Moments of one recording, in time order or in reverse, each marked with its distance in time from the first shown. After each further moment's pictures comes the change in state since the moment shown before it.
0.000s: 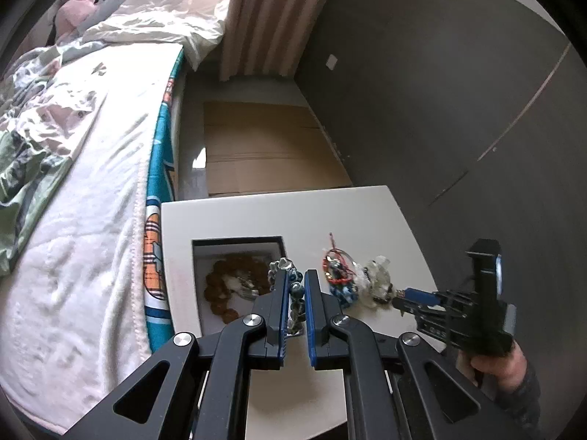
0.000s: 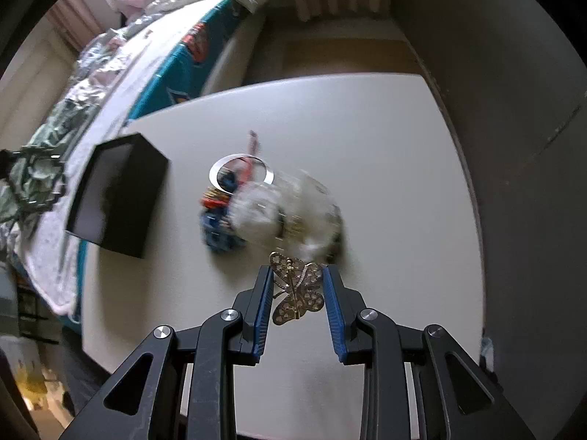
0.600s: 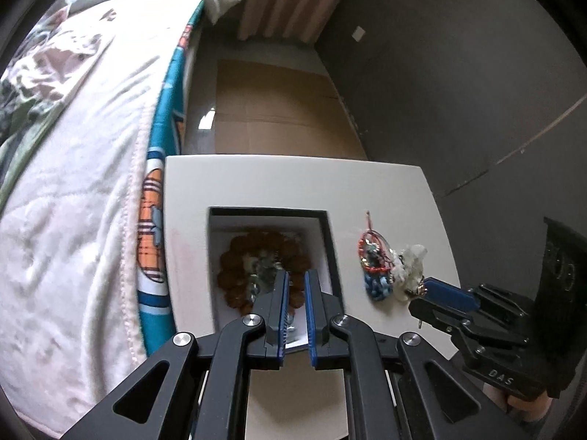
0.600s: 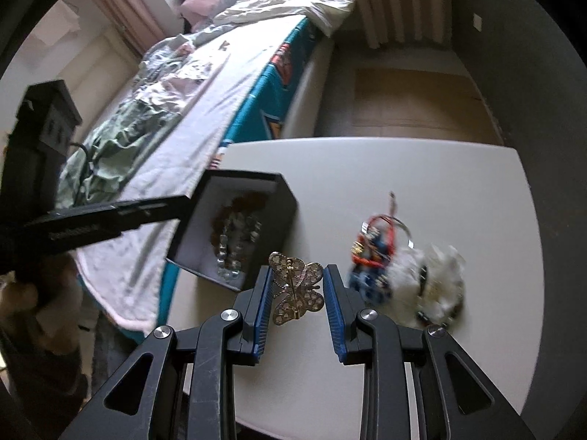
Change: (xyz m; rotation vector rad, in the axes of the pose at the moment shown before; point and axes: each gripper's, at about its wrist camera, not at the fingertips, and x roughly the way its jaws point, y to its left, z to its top) left arm 0.055 0.050 -0.003 -0.109 0.129 -0.011; right arm -0.012 0.096 0.036 -0.112 -0.075 0.177
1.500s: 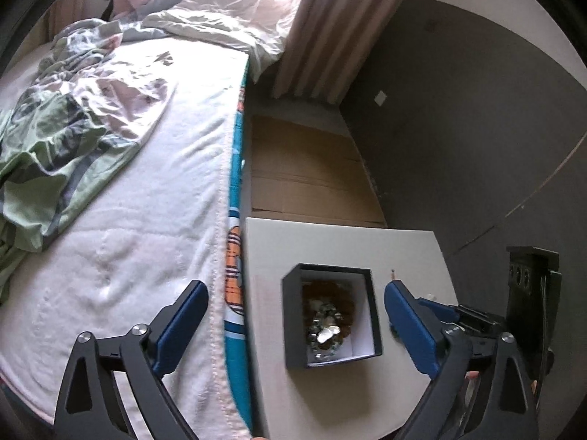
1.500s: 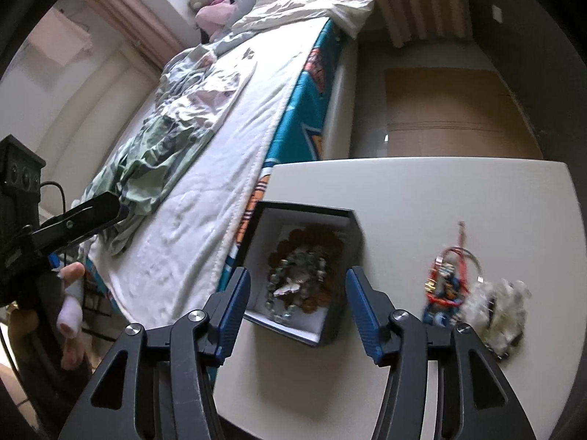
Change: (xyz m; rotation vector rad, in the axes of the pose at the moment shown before) left arm -0.086 0.043 -0.001 -0.048 -0.231 0.047; right arm 0.015 0.021 0.023 0.067 -0.025 0.111
